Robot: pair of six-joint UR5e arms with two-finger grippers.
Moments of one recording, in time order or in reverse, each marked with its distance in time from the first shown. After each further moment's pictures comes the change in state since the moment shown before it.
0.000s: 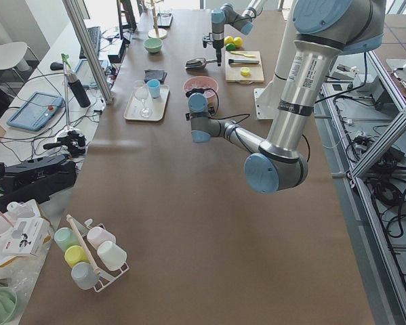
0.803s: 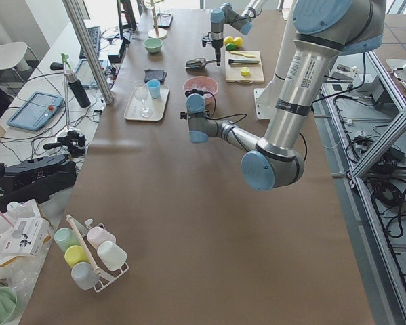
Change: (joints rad) left arm 0.005 -0.024 0.030 -0.002 0.083 0.223; right arm 0.013 0.003 0.000 -0.008 0.005 -0.007
